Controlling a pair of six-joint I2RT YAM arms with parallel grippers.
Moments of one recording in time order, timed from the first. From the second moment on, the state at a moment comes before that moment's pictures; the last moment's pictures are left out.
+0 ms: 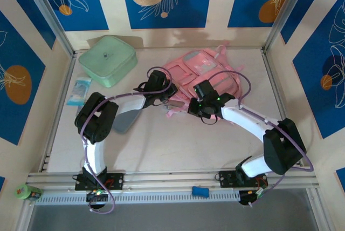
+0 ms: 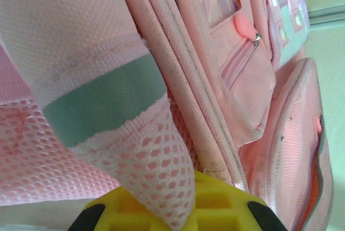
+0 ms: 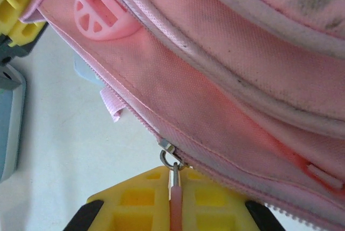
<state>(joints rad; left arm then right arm) -0.61 1.94 1.21 0.11 0.19 -1.12 0.58 1.43 0.95 -0.57 -0.10 0.81</state>
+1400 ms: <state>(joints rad) -0.64 1.78 1.10 0.11 0.28 -1.11 0.47 1.29 0.78 -0.39 -0.33 0.96</state>
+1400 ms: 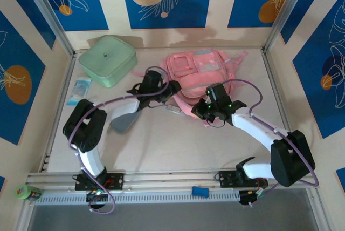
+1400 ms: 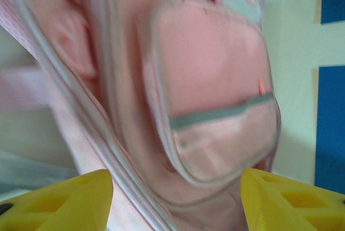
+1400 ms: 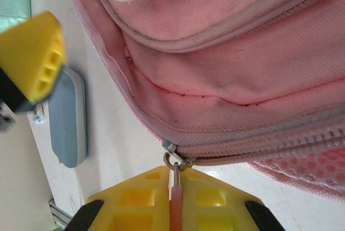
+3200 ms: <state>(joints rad) -0.52 1.99 1.43 -0.10 0.25 -0.91 0.33 1.14 0.66 -0.29 -0.43 1.04</state>
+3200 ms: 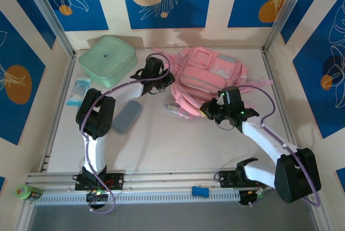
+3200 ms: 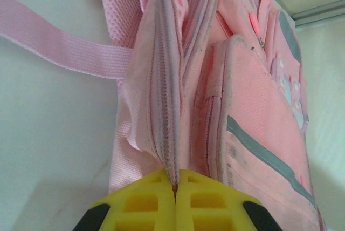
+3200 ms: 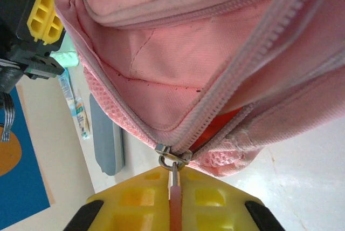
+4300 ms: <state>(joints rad) -0.80 1.75 1.05 0.10 0.04 -1.36 0.44 1.23 0.71 -0.32 -0.30 1.03</state>
